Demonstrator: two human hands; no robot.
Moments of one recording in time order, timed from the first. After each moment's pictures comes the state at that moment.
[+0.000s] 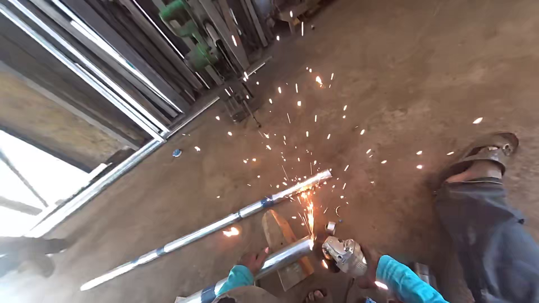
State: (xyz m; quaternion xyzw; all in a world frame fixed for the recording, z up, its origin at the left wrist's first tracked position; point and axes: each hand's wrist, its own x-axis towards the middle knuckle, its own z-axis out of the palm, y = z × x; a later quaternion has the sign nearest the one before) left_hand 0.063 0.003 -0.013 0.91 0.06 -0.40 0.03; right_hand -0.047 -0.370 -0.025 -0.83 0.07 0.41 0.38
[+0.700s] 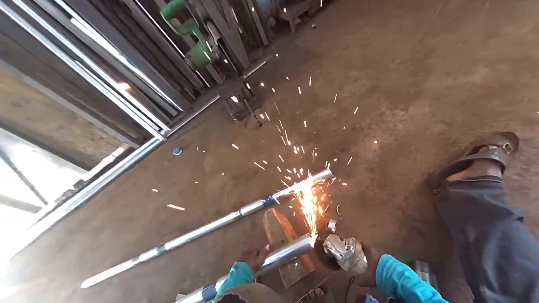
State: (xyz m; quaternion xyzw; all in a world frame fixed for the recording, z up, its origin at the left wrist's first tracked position) left_hand 0.067 0.007 -0.016 0.91 0.06 -0.42 0.01; right_hand -0.050 -0.369 -0.039 -0.84 0.10 0.40 0.34
